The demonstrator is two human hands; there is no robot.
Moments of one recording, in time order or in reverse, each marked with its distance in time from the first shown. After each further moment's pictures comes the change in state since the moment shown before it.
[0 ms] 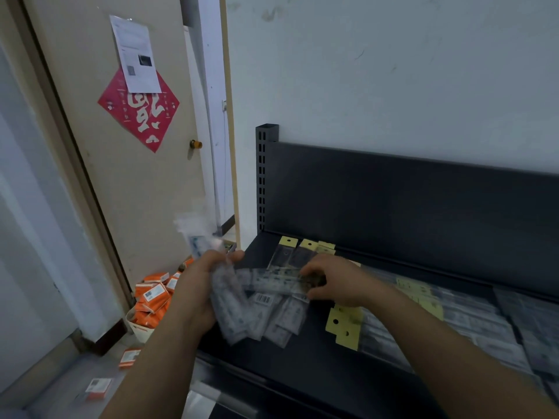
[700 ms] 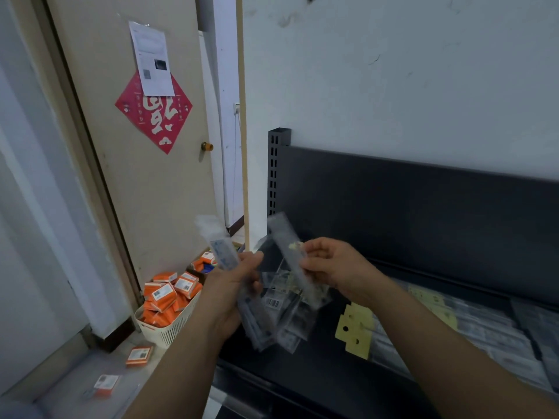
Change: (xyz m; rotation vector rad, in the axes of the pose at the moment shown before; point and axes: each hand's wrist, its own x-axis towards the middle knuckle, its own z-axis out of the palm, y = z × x) left_hand -0.004 -0.011 0.014 -0.040 -0.065 0.046; right_hand 0.016 -0.019 -0.005 1.107 0.132 0.128
